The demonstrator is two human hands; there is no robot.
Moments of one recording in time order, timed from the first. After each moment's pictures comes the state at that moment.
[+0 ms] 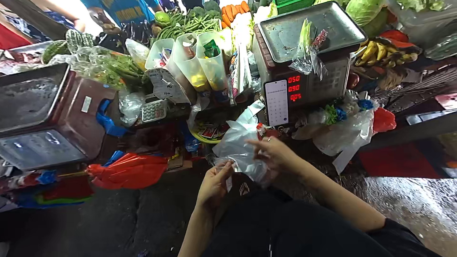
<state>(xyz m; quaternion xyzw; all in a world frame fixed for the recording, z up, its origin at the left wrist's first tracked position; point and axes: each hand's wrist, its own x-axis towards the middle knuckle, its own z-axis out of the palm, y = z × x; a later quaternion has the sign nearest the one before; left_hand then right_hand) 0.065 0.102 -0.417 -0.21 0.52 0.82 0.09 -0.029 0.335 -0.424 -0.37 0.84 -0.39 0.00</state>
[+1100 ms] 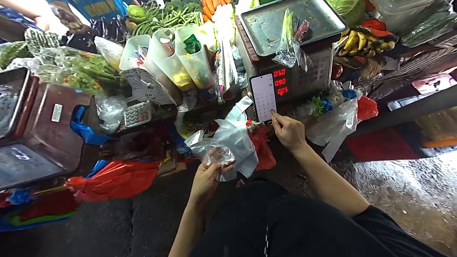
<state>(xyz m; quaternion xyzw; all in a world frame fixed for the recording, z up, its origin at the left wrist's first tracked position) 0.046 0.102 -0.424 -0.17 0.51 0.84 0.08 -0.062 0.381 -0.457 -0.09 0.94 -0.26 -0.22</state>
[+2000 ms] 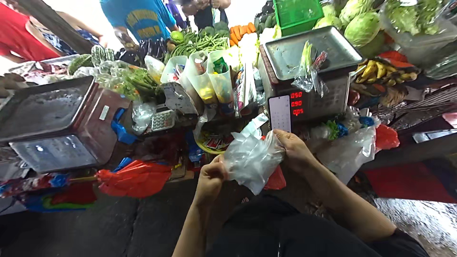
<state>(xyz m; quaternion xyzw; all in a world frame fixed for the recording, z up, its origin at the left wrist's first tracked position) 0.027 0.076 -0.421 0.12 0.62 0.77 -0.10 -0.053 0.339 -0.365 -0.05 0.61 -0.78 0.16</state>
